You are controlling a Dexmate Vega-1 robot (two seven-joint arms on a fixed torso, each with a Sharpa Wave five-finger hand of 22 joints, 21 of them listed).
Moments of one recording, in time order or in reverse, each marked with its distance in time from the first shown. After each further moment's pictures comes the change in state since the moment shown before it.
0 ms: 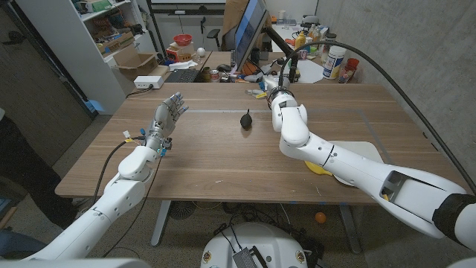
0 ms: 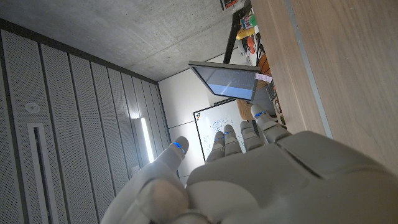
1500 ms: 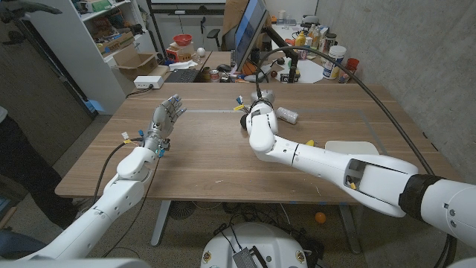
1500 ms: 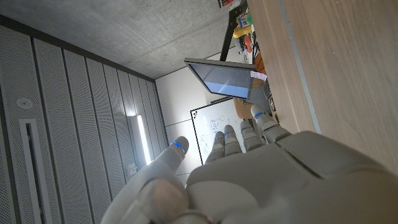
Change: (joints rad) left arm -0.023 -0.012 0.000 0.063 -0.019 -0.011 -0.039; left_hand 0.000 0.000 0.004 -0.004 0.000 0.000 0.000 0.000 0.000 -0.002 0.002 0.000 0.000 0.000 0.000 0.000 0.000 0.000 0.000 0.000 0.000; right arm 0.159 0.233 -0.245 0.382 -0.106 -0.153 0.178; right_hand -0.011 -0.016 -0.052 0.011 0.052 0.087 0.005 0.021 0.005 0.089 0.014 0.029 0.019 0.133 -0.011 0.038 0.010 0.122 0.030 0.028 0.002
